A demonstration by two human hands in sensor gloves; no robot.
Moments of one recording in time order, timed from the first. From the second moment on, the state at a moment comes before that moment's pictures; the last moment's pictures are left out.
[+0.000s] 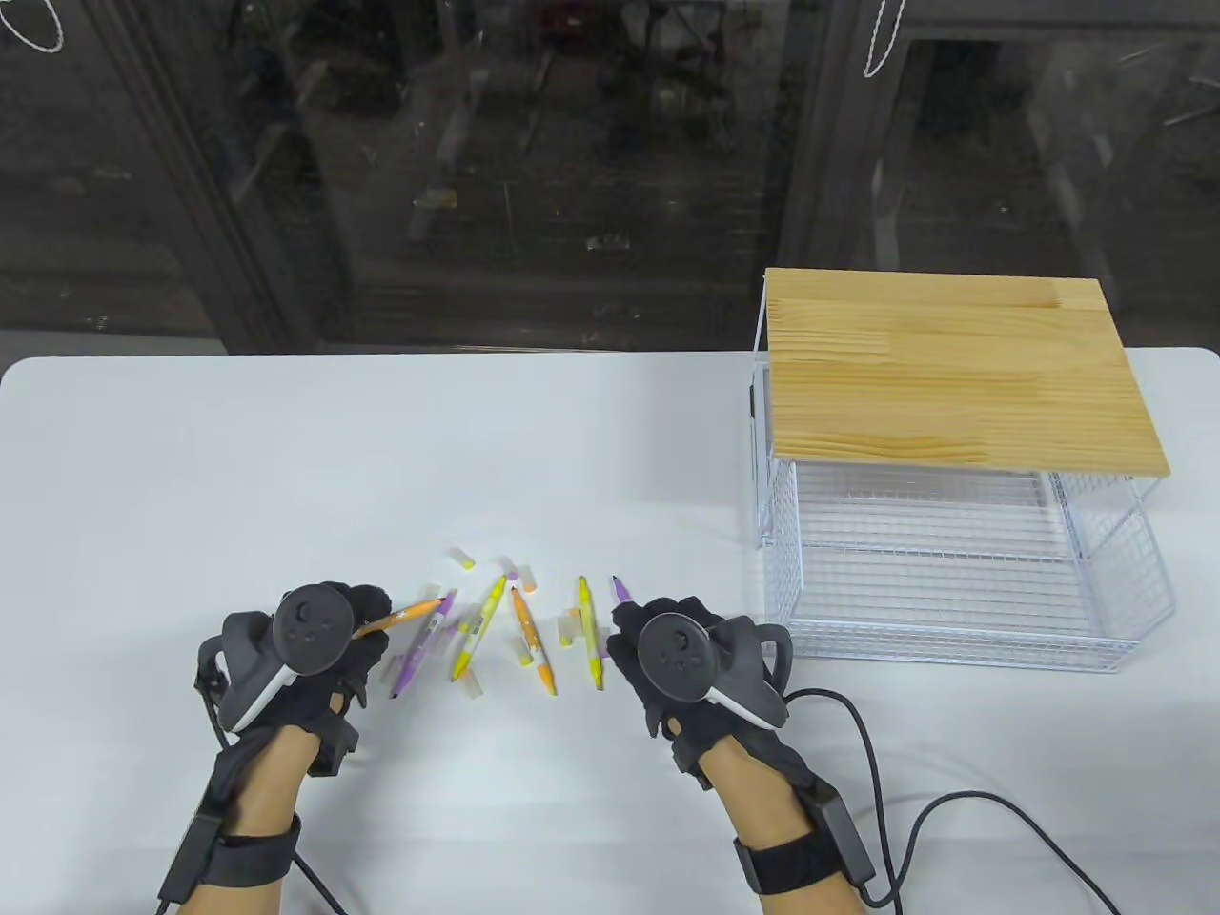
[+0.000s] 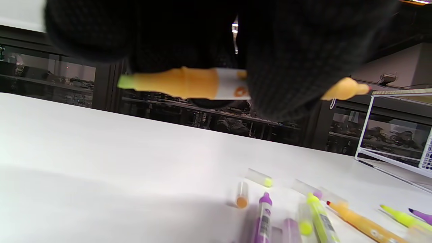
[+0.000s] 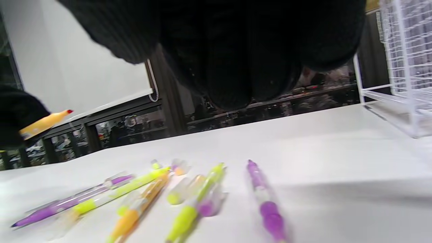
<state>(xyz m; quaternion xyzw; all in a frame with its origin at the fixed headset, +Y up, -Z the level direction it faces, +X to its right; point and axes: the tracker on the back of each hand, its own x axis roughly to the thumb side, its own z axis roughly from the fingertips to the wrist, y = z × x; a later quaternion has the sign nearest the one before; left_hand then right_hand) -0.311 -0.681 -0.333 0.07 0.00 0.09 0.99 0.030 -0.686 -0.315 0.16 -0.09 0.97 0.16</state>
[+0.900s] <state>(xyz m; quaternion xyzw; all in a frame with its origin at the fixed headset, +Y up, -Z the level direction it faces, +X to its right) -0.321 -0.693 -0.343 0.03 0.03 0.09 1.00 -0.130 -0.720 -0.321 0.32 -0.03 0.95 -0.04</state>
